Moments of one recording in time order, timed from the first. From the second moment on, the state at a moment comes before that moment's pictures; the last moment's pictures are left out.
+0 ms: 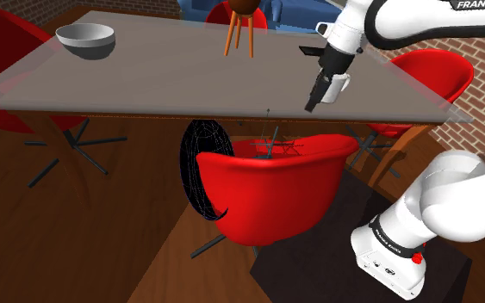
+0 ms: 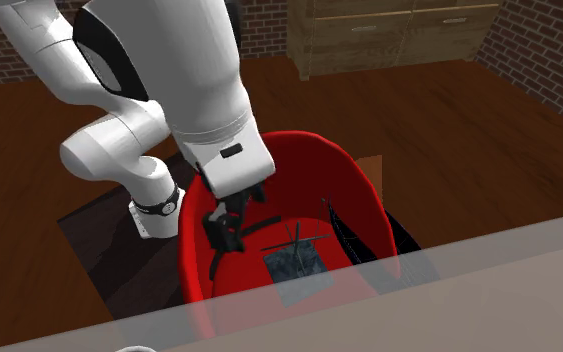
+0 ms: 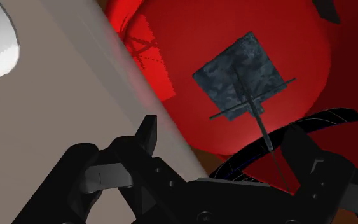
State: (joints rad) arm 0.15 -0.63 -0.09 -2.49 0.01 1.98 -0.39
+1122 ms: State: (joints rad) arm 0.35 -0.35 -0.13 -2.65 0.08 2.40 -0.78
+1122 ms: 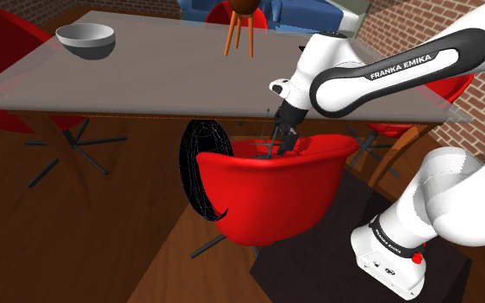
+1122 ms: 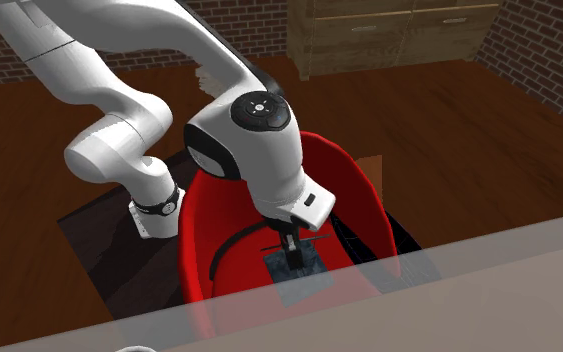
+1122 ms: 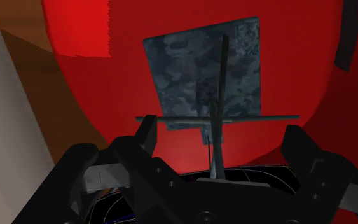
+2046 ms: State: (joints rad) arm 0.36 -0.33 -0.13 -2.66 0.08 2.42 -0.79
